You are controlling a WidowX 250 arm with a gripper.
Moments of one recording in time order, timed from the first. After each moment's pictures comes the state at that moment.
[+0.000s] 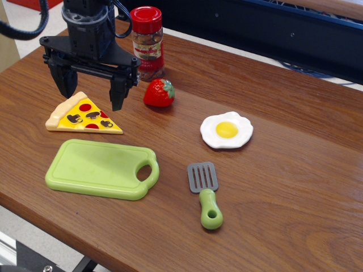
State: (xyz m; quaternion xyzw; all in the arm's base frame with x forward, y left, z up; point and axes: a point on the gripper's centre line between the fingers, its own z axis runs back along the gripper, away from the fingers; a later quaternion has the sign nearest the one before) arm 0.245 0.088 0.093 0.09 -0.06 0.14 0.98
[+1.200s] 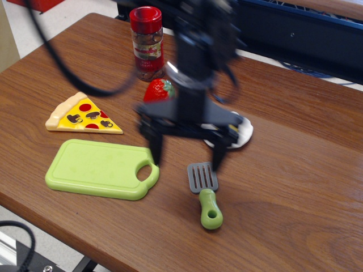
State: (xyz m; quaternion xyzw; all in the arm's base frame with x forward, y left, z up) arm 0.232 -0.059 0.055 0.03 -0.01 0.19 0.98
